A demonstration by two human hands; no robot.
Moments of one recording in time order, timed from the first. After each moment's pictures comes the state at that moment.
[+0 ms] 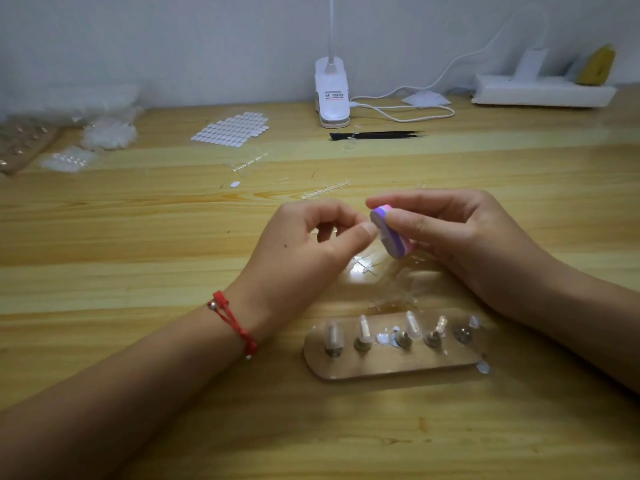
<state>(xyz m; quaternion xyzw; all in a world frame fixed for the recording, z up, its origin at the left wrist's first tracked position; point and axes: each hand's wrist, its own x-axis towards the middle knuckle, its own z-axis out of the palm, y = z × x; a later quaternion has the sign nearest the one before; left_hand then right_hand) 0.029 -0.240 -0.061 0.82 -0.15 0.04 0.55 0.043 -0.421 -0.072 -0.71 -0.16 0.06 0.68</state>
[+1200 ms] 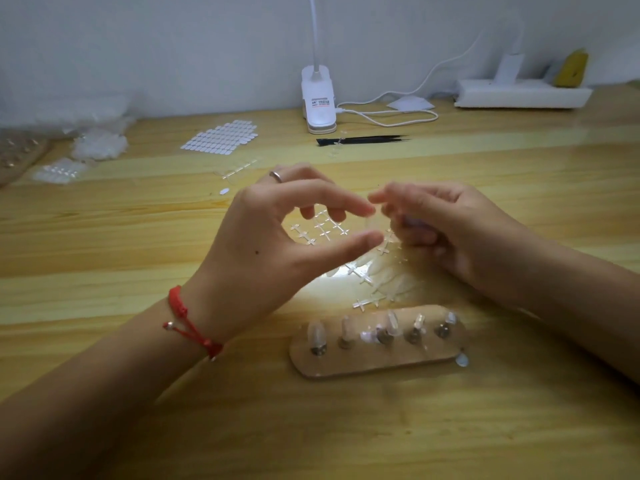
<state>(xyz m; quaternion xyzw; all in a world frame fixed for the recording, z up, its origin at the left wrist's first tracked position) 0.019 -0.232 -0.037 0.84 -0.29 0.17 0.41 0.048 -0.429 -0.061 -0.67 -0.16 0.13 0.71</state>
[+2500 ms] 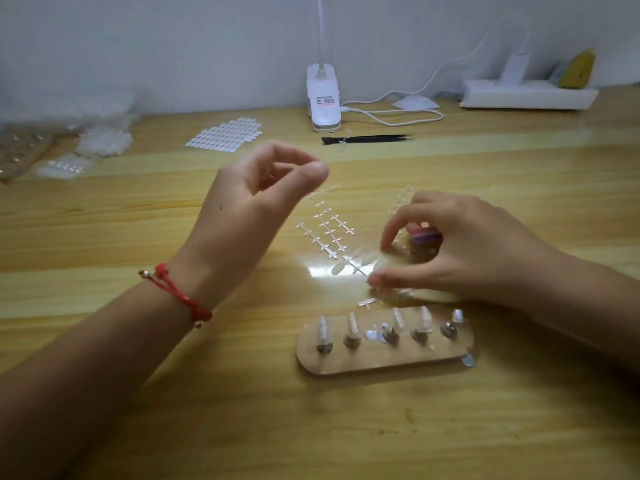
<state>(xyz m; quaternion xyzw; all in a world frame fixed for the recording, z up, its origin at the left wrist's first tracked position) 0.037 -0.220 -0.033 0.79 -0.12 0.09 0.59 0.042 -0.436 -0.058 -0.95 -0.20 -0.03 0.24</state>
